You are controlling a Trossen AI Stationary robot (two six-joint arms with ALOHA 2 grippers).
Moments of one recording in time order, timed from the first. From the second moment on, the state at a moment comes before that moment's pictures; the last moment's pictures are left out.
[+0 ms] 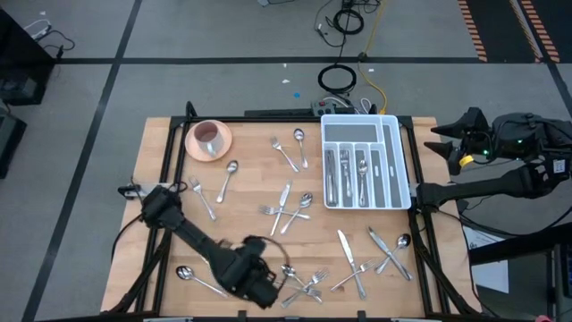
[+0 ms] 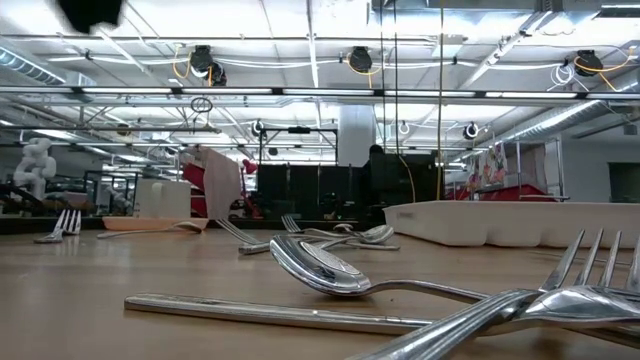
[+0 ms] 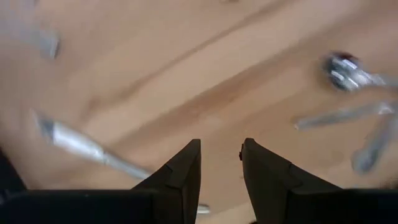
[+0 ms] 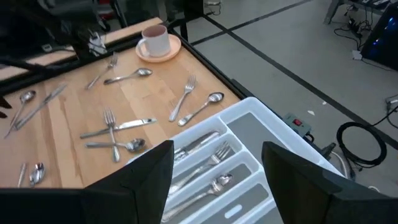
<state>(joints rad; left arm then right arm) -0.65 2.14 2.03 -1.57 -0.15 -1.77 -0.05 0.65 1.52 -1.45 0.39 0.36</state>
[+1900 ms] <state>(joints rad) -0.98 1.46 0.78 -0.58 0.08 -0.78 -0.05 0.68 1.52 -1.36 0.39 0.59</state>
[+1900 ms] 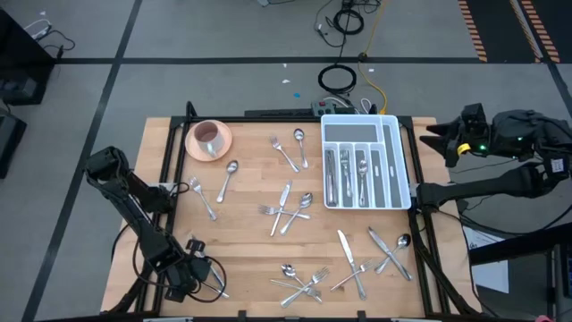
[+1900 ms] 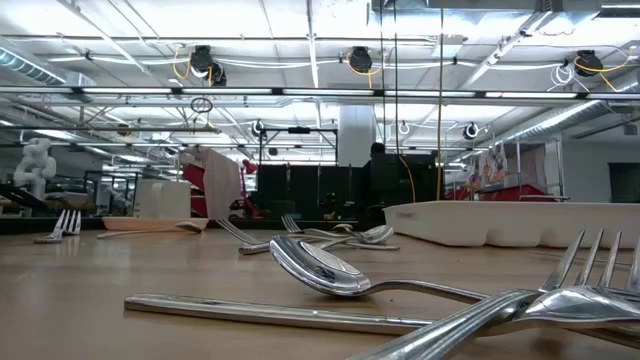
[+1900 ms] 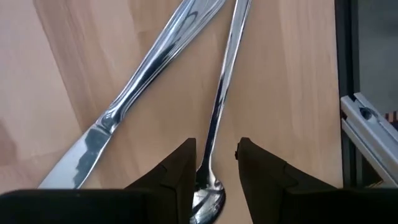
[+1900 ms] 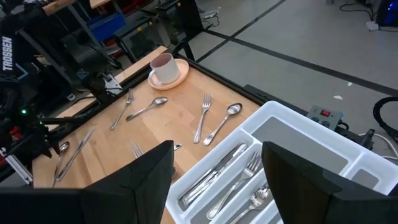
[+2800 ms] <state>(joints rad) -1.02 1.47 0.60 -0.36 0.19 -0.86 -0.05 0.75 1.52 -1.36 0.39 0.58</state>
